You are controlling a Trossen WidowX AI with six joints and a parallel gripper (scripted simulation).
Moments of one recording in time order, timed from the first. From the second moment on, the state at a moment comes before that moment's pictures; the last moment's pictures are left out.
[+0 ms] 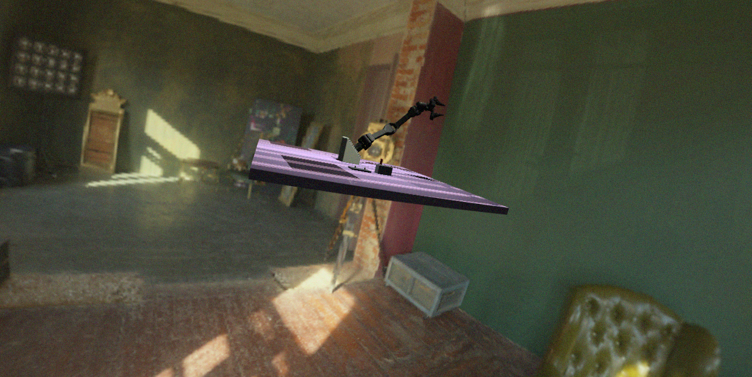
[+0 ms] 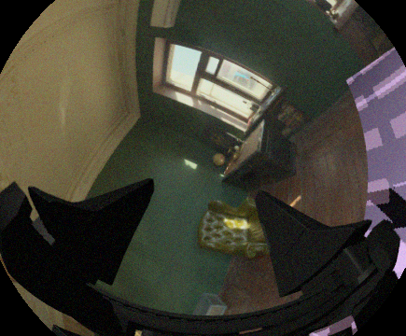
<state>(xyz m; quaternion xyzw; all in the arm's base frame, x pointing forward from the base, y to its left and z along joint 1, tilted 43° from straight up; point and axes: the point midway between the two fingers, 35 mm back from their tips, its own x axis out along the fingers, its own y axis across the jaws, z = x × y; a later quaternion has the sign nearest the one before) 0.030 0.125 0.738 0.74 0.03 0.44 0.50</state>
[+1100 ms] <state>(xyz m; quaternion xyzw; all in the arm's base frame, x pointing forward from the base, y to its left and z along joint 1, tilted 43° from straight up) 0.270 -0.069 0.618 0.83 0.00 0.14 0.53</state>
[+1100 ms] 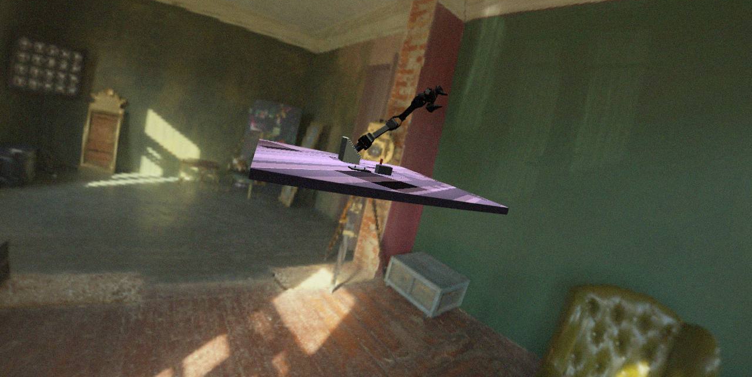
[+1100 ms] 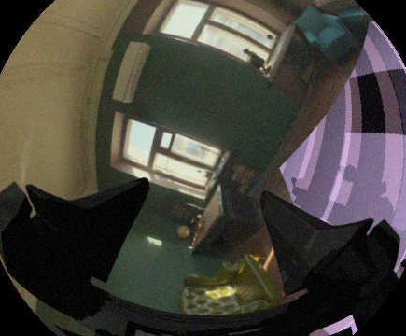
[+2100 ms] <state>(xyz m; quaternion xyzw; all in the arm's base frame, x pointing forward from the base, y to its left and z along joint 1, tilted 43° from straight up) 0.351 -0.075 0.168 0.72 0.54 -0.25 0.36</state>
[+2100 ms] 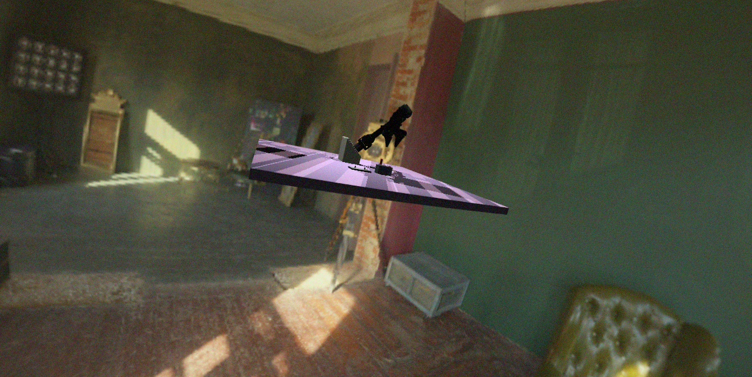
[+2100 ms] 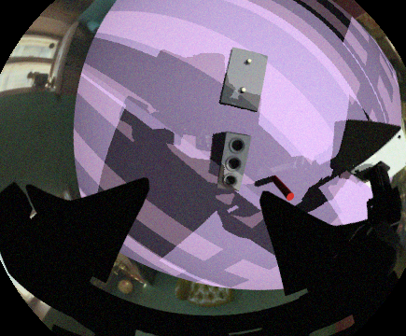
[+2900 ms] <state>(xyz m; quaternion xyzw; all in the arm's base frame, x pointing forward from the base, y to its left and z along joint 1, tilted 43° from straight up) 0.343 -0.003 0.093 0.69 0.59 -0.26 0.33</state>
